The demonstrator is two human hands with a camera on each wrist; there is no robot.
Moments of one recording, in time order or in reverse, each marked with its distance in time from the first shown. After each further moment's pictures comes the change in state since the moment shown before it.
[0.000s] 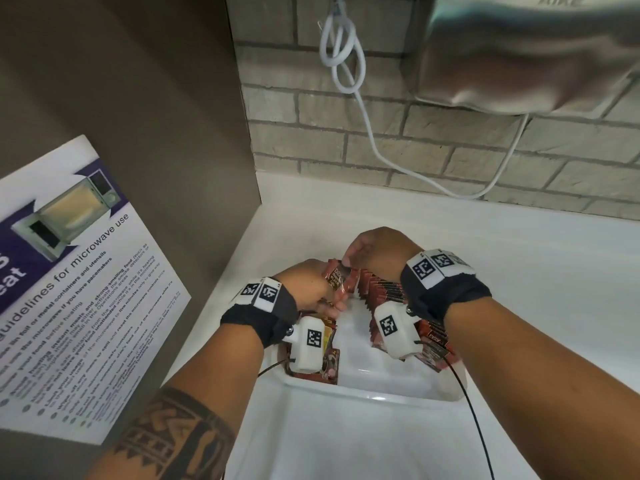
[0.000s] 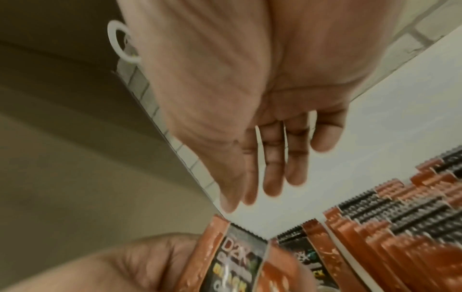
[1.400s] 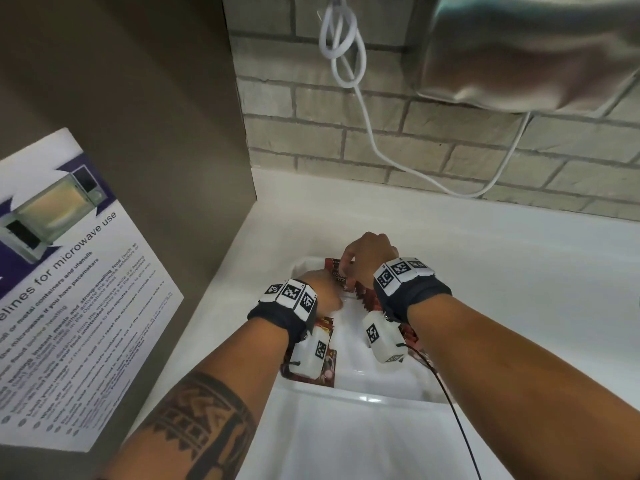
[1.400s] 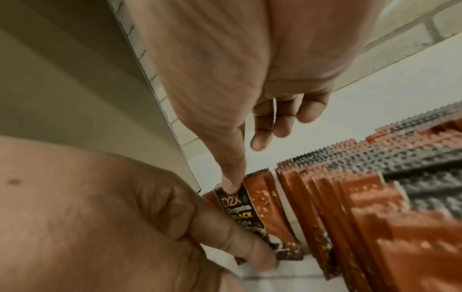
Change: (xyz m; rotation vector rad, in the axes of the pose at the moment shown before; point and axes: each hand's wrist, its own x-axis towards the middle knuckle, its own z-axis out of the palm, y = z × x) left_hand 0.064 -0.026 0.010 0.998 0.029 -0.062; right_hand 0.022 -0.006 0.029 -0.379 0.021 0.153
